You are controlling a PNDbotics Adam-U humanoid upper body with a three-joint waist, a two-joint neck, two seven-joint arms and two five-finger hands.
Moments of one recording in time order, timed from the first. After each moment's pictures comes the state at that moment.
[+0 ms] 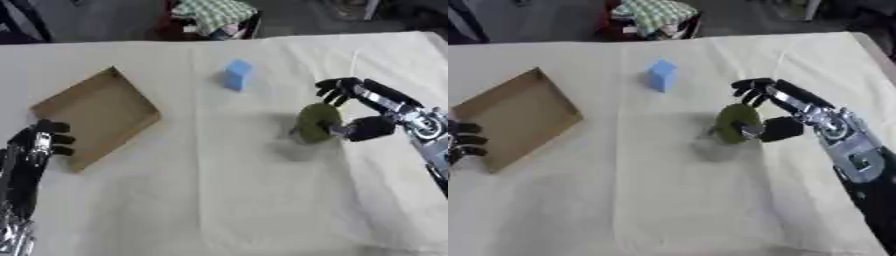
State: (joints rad) left arm -0.17 0.18 -0.07 -1.73 -0.07 0.00 0.04; right arm -0.36 -0.60 0.08 -1.46 0.37 -0.25 0.43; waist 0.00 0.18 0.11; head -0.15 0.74
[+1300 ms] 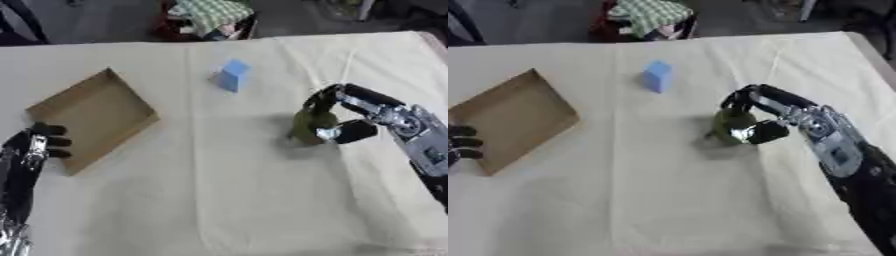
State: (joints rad) left arm -0.17 0.18 -0.08 -1.73 -0.07 0.00 0.04; right arm -0.39 -0.62 0.12 -1.45 0.45 -0.30 0.46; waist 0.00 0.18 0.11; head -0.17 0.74
